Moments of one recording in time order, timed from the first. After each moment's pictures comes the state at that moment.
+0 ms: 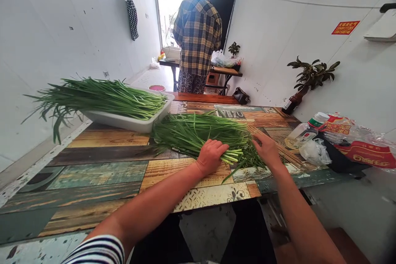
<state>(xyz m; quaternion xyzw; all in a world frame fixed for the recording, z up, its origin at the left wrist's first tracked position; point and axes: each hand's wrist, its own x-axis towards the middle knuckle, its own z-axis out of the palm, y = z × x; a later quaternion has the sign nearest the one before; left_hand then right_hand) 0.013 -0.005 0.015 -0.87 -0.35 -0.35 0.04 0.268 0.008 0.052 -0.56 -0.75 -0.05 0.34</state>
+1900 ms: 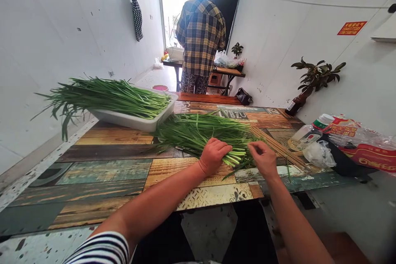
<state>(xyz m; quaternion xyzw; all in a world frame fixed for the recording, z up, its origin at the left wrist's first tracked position) 0.012 -0.002 0.014 -0.84 -0.26 -0.47 0.09 0.236 -0.024 0.034 -0.59 -0.67 0.06 0.43</state>
